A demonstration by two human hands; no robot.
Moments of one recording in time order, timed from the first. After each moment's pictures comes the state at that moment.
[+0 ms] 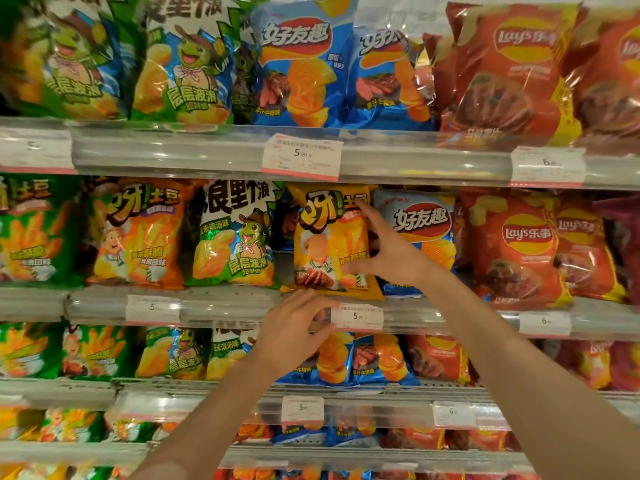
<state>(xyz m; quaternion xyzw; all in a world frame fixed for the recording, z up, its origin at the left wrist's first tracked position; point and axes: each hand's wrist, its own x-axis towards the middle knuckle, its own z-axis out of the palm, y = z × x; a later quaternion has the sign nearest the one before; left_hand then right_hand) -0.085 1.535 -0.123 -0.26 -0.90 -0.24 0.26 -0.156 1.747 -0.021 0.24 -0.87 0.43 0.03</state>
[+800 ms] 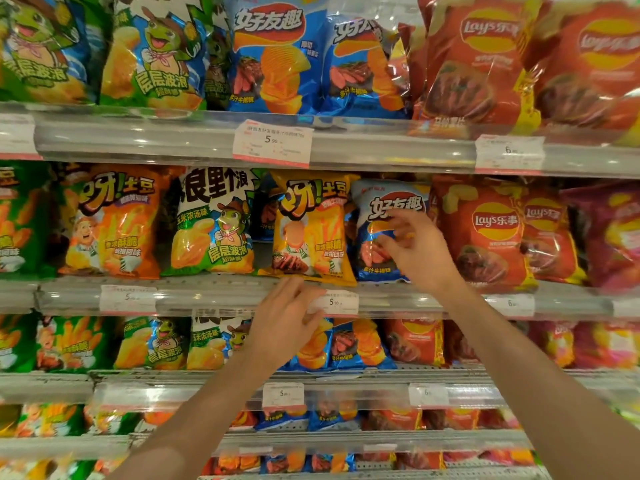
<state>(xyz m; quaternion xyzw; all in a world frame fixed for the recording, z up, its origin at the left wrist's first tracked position) -0.076 1.562 -0.132 -0.22 -0.90 -0.18 0.33 -0.122 1.807 -0.034 0.10 -0.87 0.40 0.25</state>
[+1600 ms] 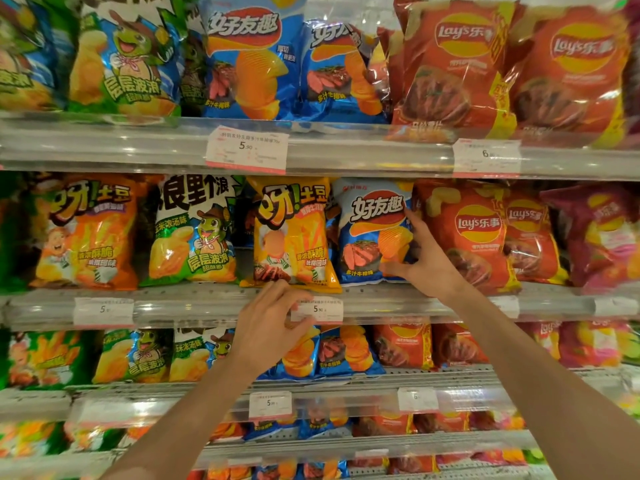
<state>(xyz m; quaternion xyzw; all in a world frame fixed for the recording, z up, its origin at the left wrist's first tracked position) -0.085 1.565 -0.131 -0.22 -0.90 -0.21 0.32 -0.148 1.865 -0.062 0.14 -0.84 0.51 0.12</state>
